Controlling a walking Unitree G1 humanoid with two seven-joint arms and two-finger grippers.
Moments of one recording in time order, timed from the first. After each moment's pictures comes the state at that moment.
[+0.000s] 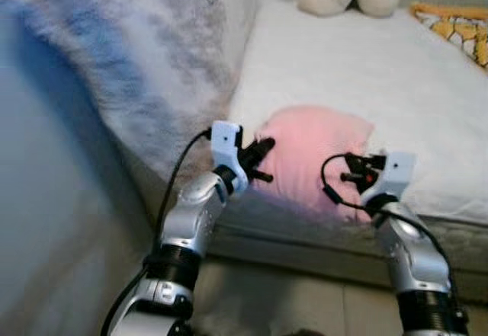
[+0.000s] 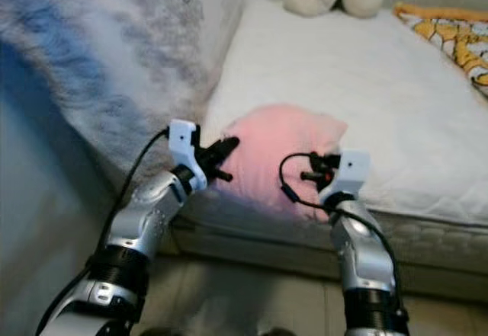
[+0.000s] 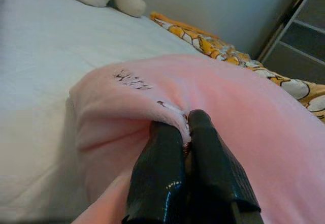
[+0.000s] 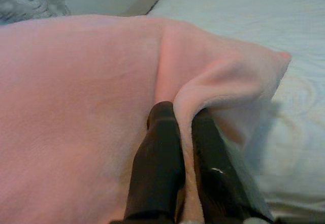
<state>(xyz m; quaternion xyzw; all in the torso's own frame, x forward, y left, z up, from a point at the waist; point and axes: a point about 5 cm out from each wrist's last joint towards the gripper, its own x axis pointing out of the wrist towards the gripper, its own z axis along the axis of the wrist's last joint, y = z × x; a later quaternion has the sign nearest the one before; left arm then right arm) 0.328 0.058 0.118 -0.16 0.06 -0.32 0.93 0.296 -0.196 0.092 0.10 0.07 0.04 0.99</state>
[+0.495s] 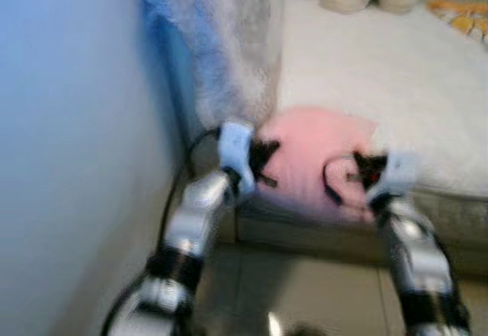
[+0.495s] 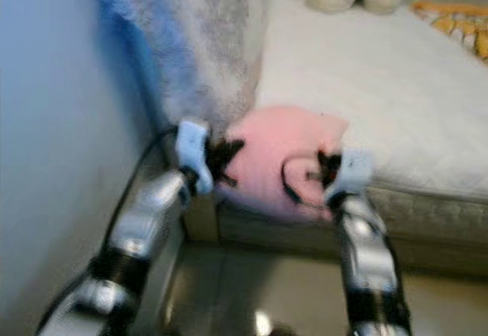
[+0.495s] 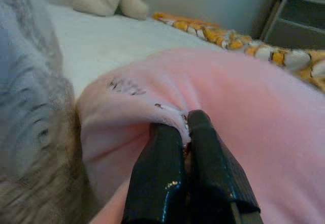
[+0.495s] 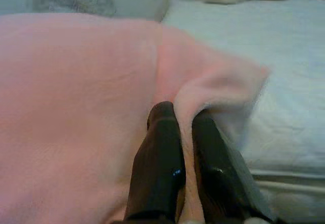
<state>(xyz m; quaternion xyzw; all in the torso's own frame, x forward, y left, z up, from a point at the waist) 0.323 0.048 0.117 -0.07 0.04 -0.34 0.94 0.299 -0.199 0.096 0.03 0.04 0.02 1.00</state>
